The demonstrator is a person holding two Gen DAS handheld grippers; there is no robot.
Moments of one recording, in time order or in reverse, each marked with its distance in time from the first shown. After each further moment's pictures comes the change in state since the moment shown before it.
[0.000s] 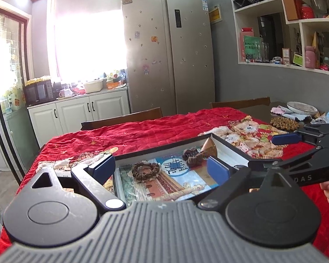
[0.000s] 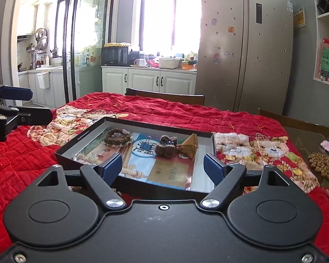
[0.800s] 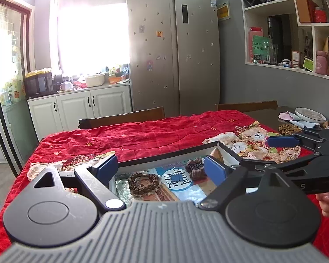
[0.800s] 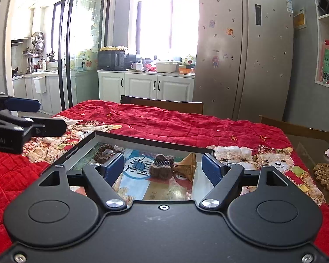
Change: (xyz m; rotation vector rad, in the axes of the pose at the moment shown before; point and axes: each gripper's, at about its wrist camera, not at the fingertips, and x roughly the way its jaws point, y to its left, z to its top) left arm 0.047 0.005 0.024 -0.049 0.023 0.015; right arm 0.044 -0.007 0.030 0.008 -0.021 -0.013
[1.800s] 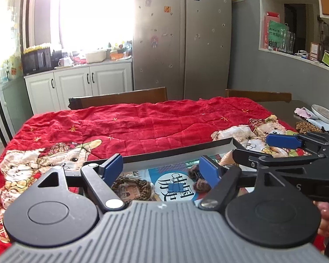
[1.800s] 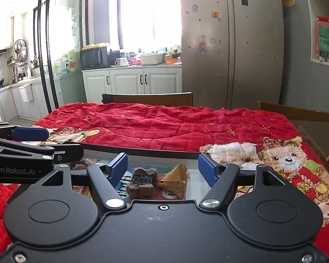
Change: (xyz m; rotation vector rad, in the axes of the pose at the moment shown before) left arm 0.109 -0.005 0.009 -0.060 0.118 0.014; right arm 0.104 -0.034 0.013 0.106 0.040 -0.040
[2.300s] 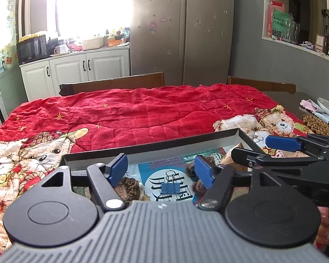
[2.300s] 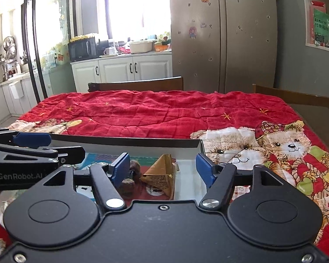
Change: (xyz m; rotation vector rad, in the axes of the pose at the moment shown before) left arm 0.054 -0.008 -0.006 -0.019 0.067 -0.007; right arm 0.048 -0.021 -0.012 0.047 0.065 -0.036
